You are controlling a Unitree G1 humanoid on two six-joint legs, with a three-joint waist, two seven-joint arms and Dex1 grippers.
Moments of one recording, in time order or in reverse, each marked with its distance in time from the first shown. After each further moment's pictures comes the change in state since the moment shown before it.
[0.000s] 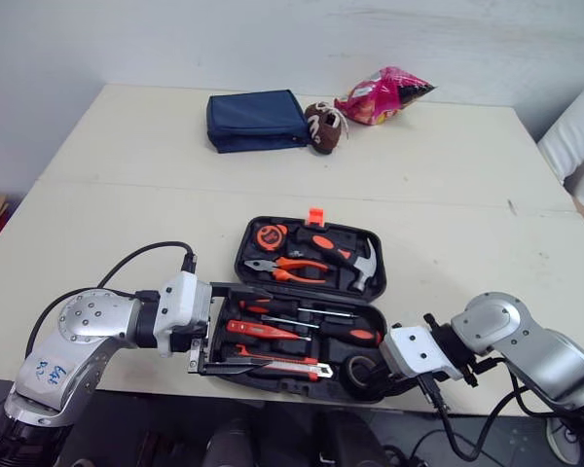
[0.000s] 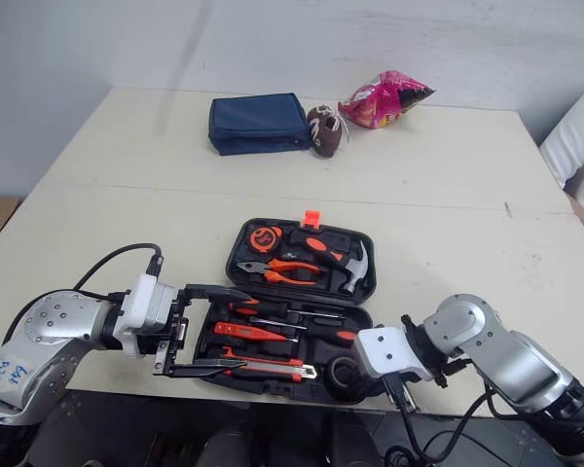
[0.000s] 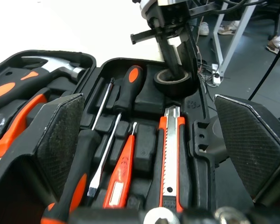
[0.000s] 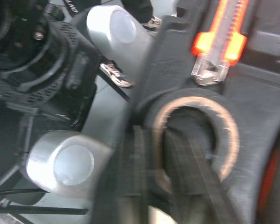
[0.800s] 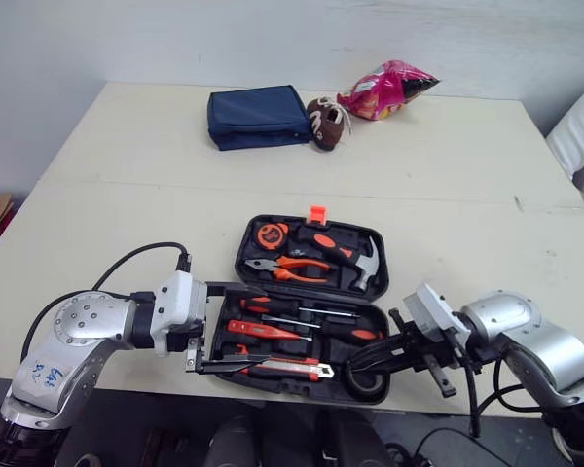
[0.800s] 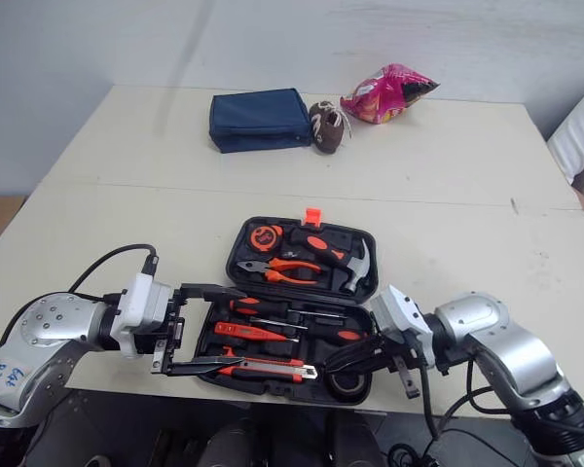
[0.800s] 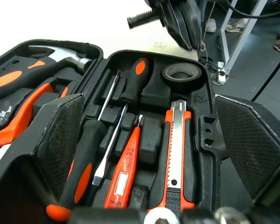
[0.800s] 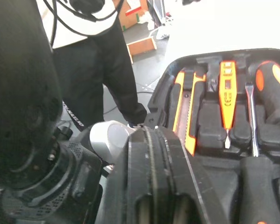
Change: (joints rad) left arm 0.020 0.000 0.020 0.008 0.007 -0.010 0.001; right arm 0.094 0.145 -0.146 0.049 0.251 0.078 0.028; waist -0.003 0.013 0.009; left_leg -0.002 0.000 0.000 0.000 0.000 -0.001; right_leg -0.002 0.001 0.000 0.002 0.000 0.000
